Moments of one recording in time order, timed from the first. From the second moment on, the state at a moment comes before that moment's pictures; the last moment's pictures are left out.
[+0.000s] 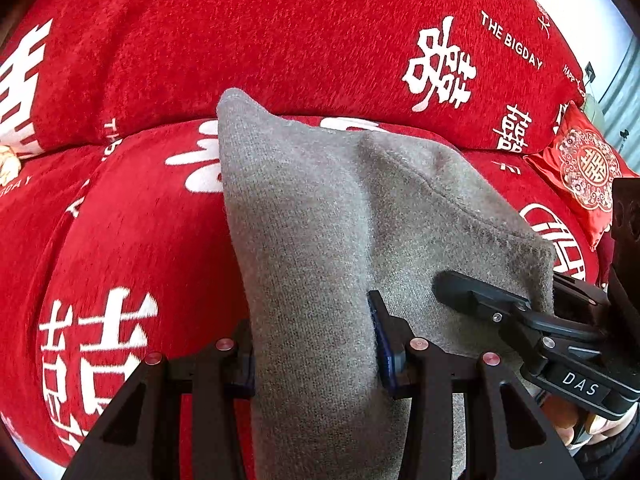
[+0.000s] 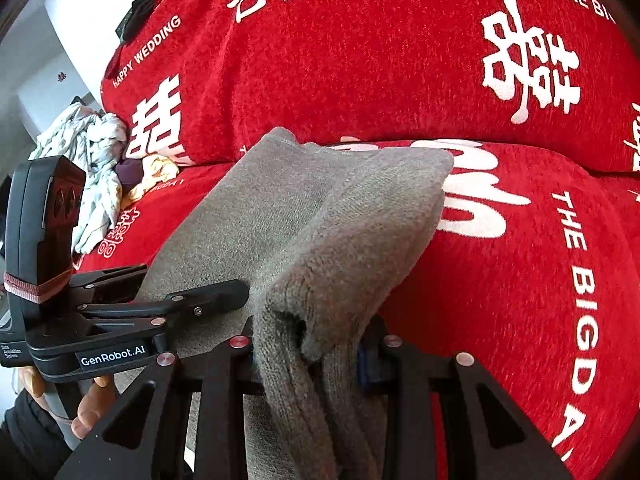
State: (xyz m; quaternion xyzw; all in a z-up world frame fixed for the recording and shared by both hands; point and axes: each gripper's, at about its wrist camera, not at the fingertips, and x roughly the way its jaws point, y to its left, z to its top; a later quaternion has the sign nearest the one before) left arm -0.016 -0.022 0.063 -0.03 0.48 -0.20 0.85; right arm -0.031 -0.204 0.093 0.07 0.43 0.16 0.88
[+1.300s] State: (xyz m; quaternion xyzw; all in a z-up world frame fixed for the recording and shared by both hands) left arm -0.063 0.005 0.019 -0.03 0.50 -0.20 0.84; right arm -0.075 -0.184 0.051 0.06 0.45 0.18 0.87
